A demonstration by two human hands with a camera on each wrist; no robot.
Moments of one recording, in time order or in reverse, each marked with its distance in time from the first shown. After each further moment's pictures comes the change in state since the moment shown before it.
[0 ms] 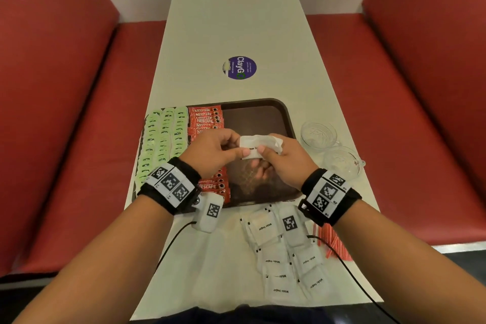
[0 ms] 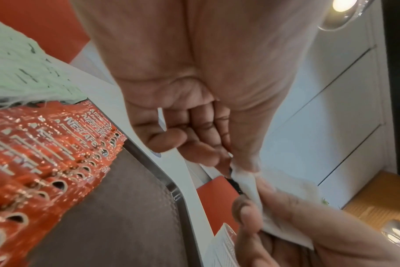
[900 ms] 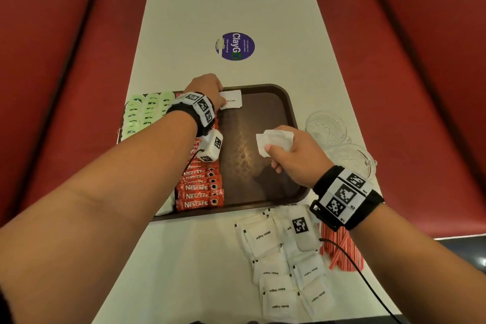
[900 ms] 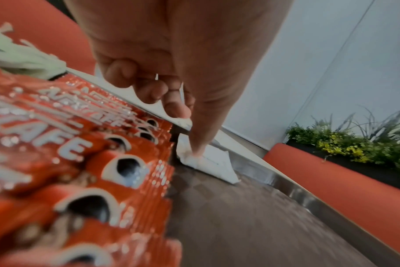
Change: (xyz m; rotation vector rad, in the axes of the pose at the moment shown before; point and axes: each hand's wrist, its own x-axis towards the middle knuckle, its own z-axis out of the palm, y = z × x) left_hand 0.176 -0.065 -0.012 0.524 0.129 -0.311; right_hand 0.023 0.016 -0.025 -0.355 0.104 0.051
